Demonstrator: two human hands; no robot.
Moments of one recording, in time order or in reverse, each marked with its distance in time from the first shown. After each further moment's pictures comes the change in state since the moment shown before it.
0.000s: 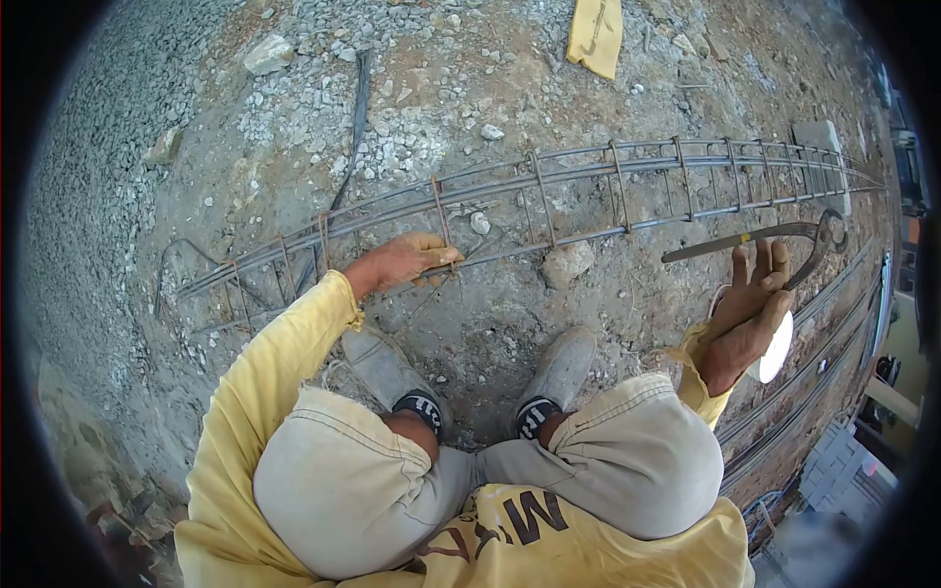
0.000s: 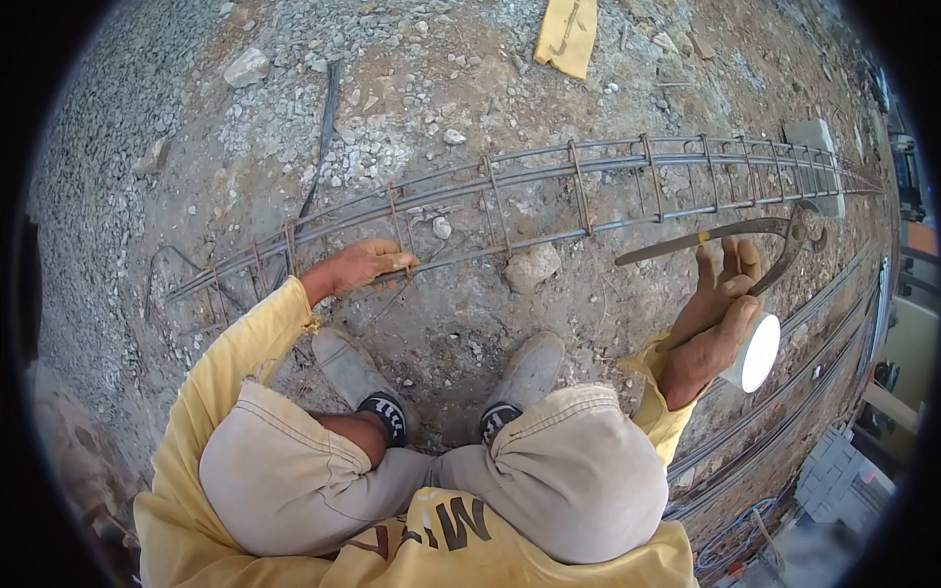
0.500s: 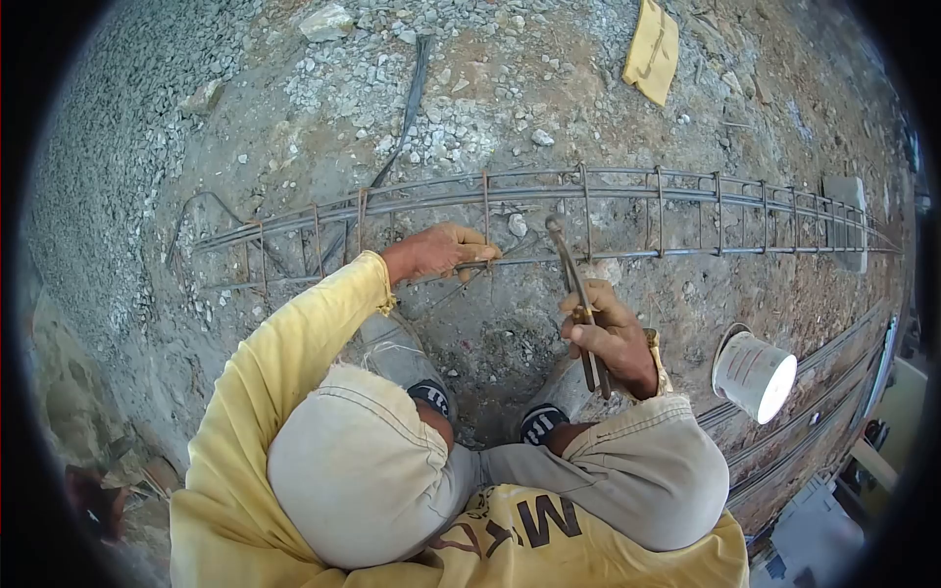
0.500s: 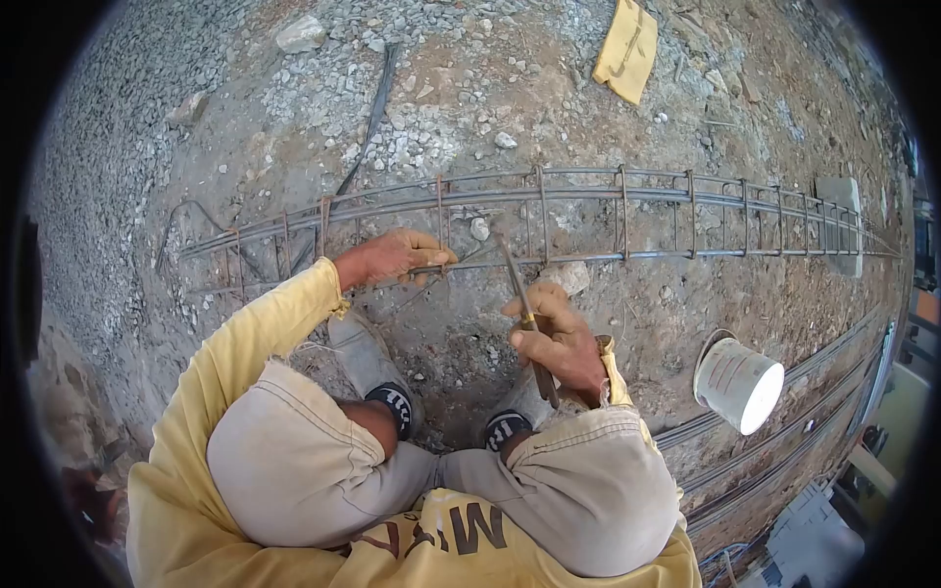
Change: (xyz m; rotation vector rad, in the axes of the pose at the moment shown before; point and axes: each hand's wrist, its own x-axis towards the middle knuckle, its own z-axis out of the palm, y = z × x) left_hand -0.007 0.000 0.000 -0.019 0.021 0.012; right_hand -0.084 0.036 0.085 -0.121 -0.882 1.031
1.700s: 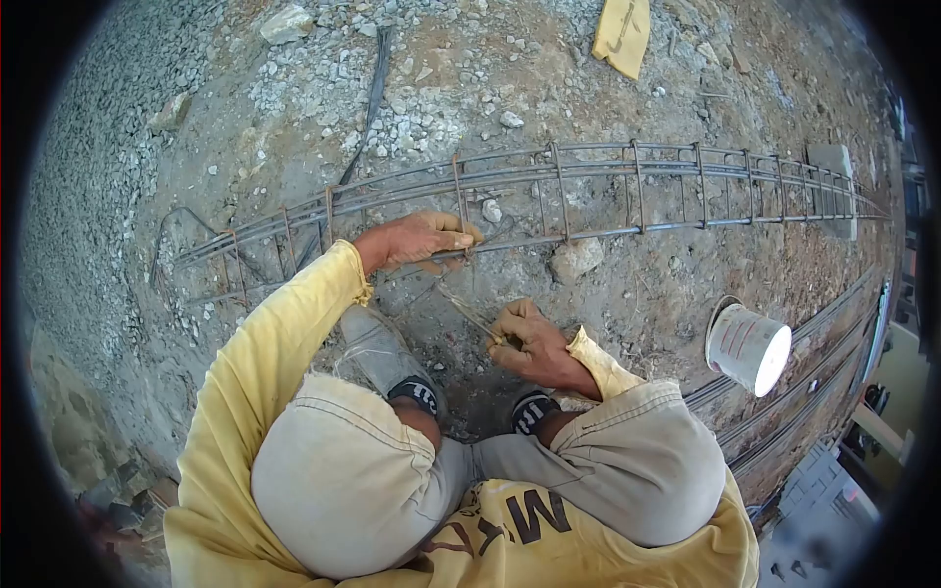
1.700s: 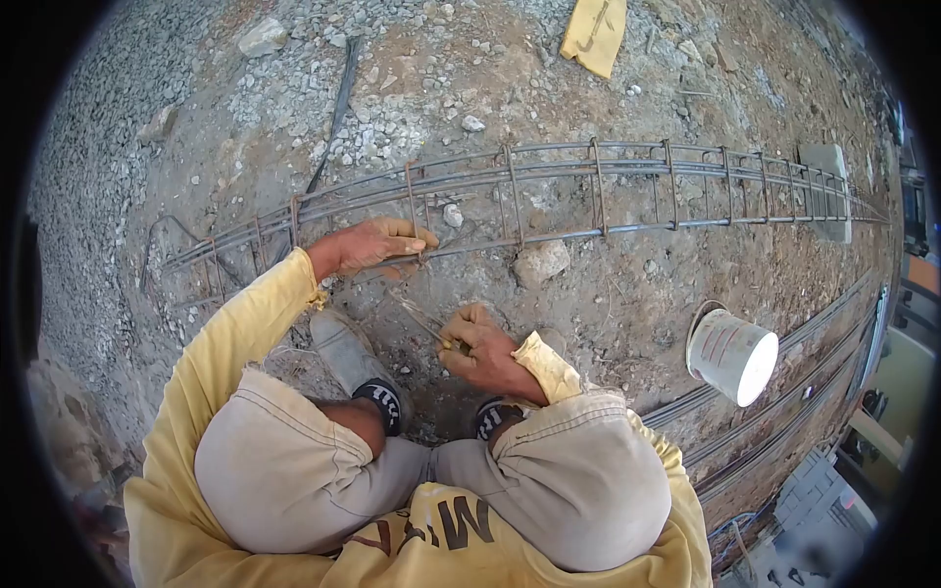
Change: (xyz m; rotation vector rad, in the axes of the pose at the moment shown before) left_hand 0.006 0.011 -0.001 -0.149 -0.082 -0.115; right_hand 0.006 0.066 0.051 -0.435 -0.015 -0.078
